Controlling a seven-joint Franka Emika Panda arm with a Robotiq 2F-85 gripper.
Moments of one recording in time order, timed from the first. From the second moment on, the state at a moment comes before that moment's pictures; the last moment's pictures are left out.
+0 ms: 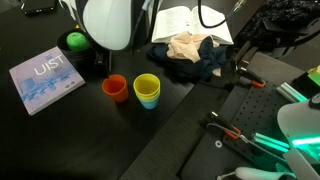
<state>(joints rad) 0.18 0.52 0.17 -2.14 -0.19 2.91 -0.35</state>
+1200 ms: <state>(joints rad) 0.10 0.53 0.27 -2.24 -0.13 2.85 -0.32</state>
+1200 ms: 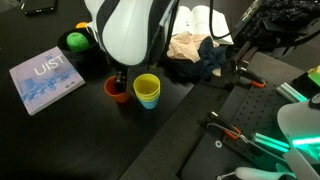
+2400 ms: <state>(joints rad) 0.09 0.53 0.29 -2.22 -0.11 2.82 -0.32</state>
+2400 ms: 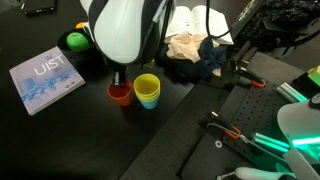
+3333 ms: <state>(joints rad) 0.14 0.47 0.22 -2.15 -0.16 2.83 -0.28</state>
